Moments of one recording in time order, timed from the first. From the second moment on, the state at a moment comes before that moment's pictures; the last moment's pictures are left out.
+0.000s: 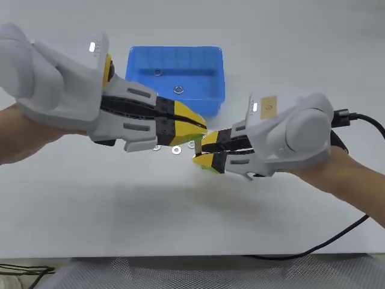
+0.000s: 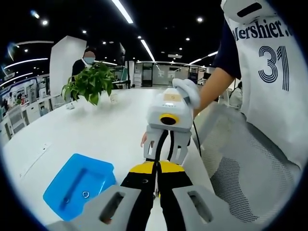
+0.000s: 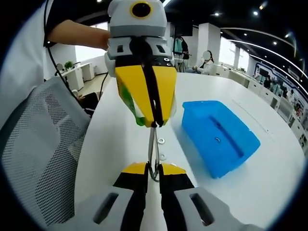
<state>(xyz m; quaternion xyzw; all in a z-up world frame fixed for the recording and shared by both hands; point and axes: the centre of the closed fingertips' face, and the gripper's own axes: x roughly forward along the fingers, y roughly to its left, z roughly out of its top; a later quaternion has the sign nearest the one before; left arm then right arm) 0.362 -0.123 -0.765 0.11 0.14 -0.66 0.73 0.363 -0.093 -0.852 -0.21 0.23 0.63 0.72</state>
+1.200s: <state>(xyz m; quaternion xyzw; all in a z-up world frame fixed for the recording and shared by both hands) 0.389 -0.085 -0.673 0.17 0.06 -0.64 0.74 0.404 -0.055 -0.756 -0.24 0.14 0.64 0.71</state>
